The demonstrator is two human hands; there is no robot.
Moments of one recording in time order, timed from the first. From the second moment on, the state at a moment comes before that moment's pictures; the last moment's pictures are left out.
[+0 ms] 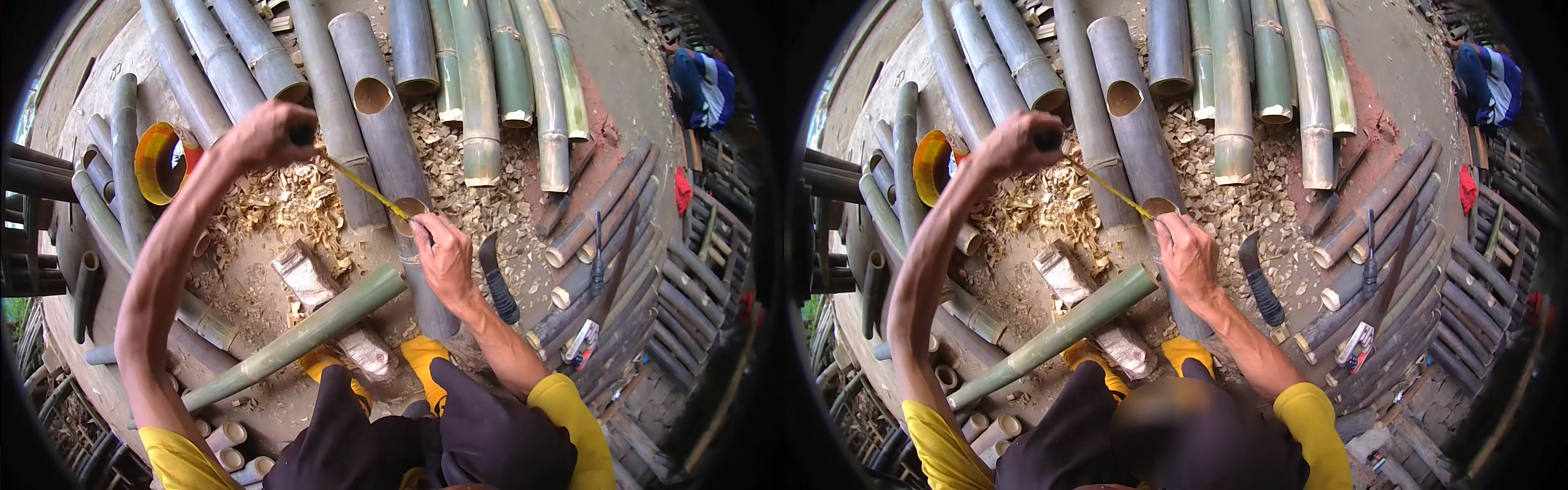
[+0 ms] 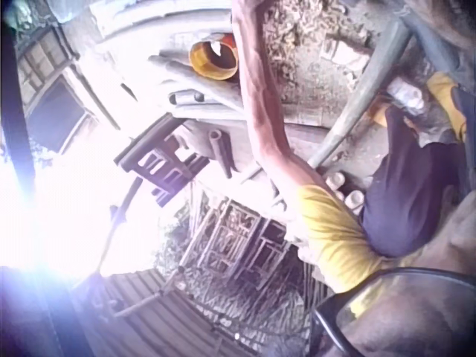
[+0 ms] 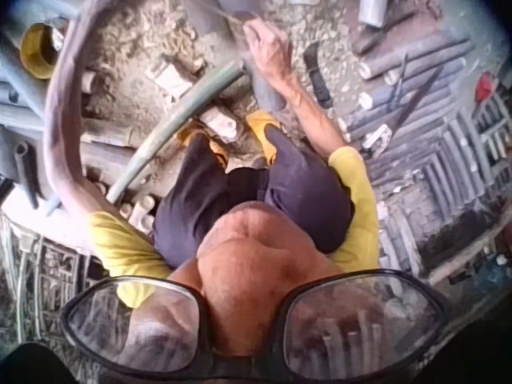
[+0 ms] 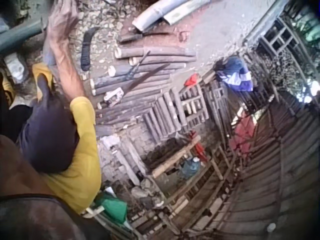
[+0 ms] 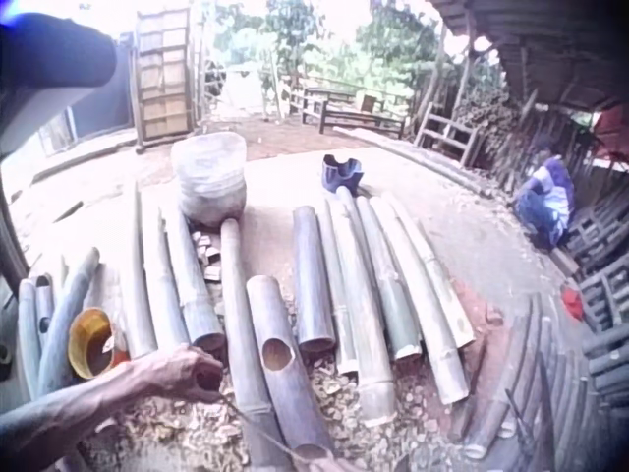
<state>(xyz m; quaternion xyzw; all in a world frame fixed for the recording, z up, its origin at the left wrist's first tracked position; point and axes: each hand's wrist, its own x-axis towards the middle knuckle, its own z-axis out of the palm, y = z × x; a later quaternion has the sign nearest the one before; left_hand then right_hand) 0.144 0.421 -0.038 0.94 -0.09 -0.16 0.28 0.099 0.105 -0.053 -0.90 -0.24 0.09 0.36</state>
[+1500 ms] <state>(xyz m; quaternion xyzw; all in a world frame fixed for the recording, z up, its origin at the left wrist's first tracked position) 0.318 0.385 -0.047 0.98 -0.11 -0.19 -0.01 0.089 0.111 -0.064 -0.92 -0.17 0.11 0.34</state>
